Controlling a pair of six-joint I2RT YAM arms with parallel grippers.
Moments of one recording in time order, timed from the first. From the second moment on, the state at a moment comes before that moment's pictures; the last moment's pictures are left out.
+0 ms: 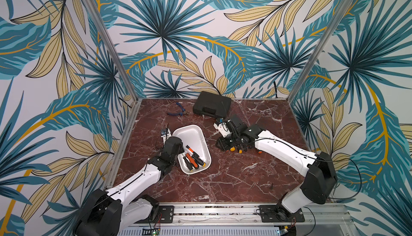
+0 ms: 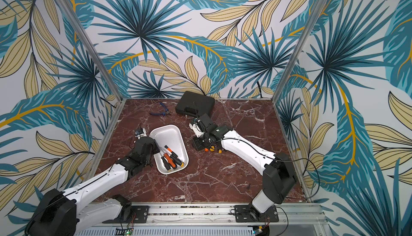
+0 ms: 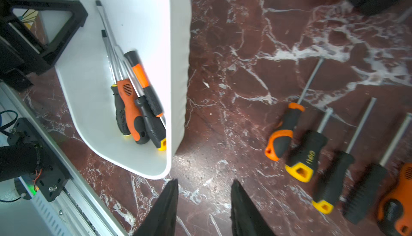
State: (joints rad) left arm -0.45 1.12 0.53 -0.04 -0.41 -0.70; right arm 0.71 1.62 1.33 -0.71 -0.15 0.20
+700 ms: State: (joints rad) left arm -0.44 1.15 0.55 -0.05 -0.35 -0.73; right arm 0.90 1.86 1.50 -0.65 -0.18 0.25
